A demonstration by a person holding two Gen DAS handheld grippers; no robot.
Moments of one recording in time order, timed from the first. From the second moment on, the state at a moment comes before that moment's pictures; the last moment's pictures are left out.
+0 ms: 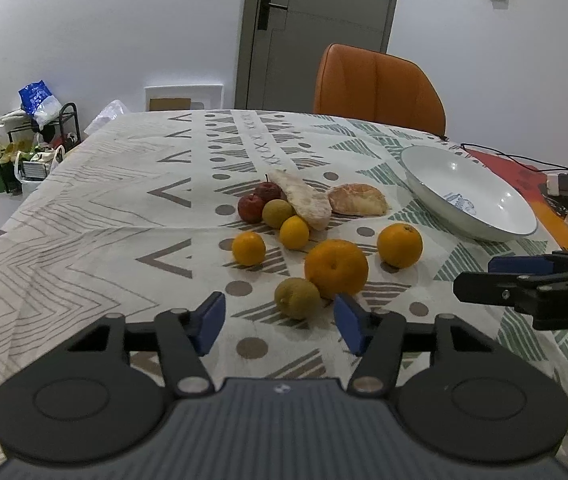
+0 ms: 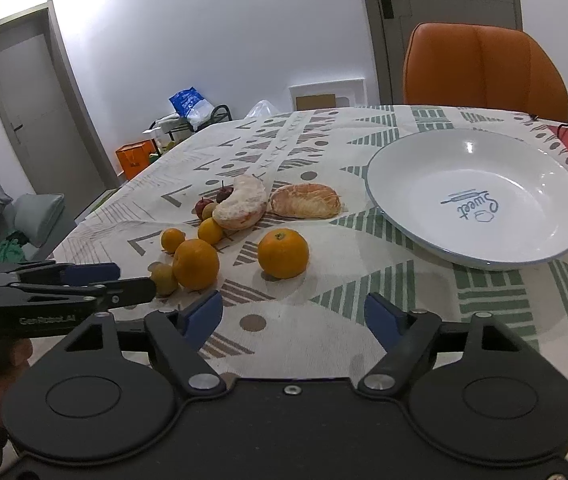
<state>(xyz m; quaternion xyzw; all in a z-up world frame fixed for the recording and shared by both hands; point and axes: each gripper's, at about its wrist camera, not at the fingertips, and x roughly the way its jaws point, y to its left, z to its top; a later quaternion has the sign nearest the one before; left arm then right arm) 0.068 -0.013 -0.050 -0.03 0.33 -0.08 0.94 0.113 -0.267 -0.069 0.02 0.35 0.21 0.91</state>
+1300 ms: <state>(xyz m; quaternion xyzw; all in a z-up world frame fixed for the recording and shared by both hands) 0.082 0.017 -0.039 -0.04 0.33 -0.03 0.94 0.162 -0.246 -0.087 0.00 0.36 0.21 0.91</state>
